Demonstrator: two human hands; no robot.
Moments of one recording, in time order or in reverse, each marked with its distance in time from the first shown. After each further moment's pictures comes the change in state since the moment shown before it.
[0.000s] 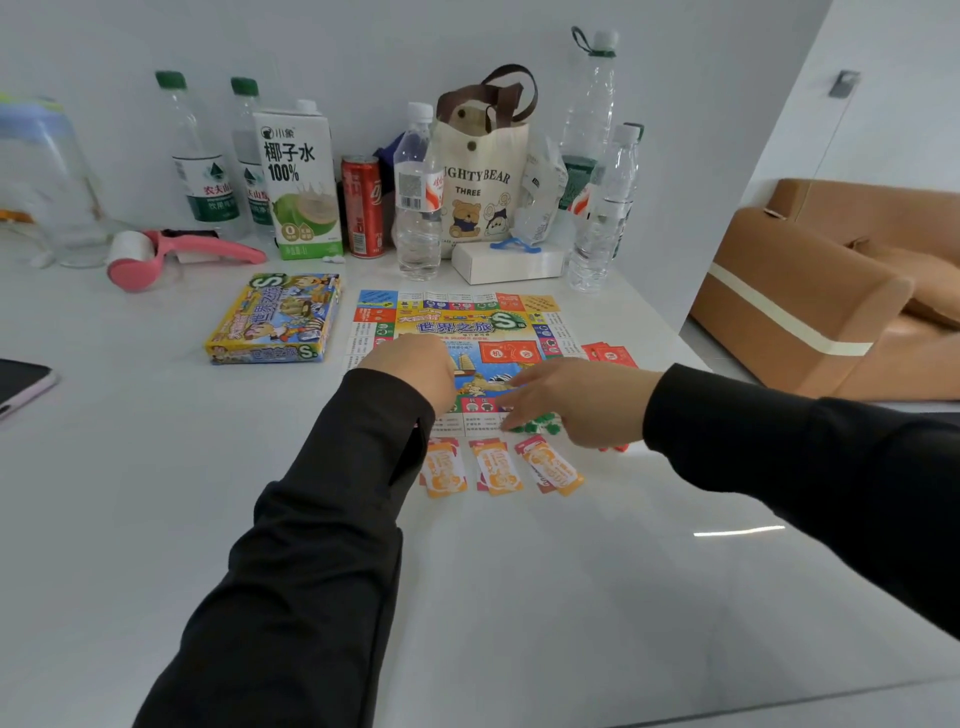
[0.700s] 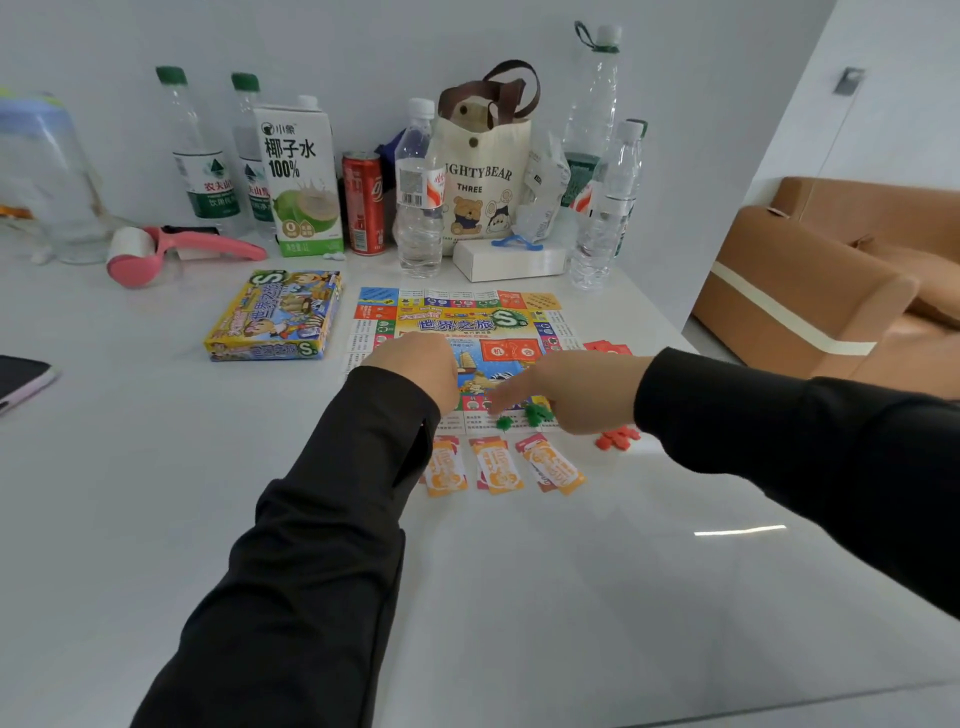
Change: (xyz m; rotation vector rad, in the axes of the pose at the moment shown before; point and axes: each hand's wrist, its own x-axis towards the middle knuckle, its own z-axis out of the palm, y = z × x) left_hand 0.000 0.003 0.001 0.041 0.003 0.018; right_hand 0.002 -0.008 -0.013 0.140 -0.023 0.093
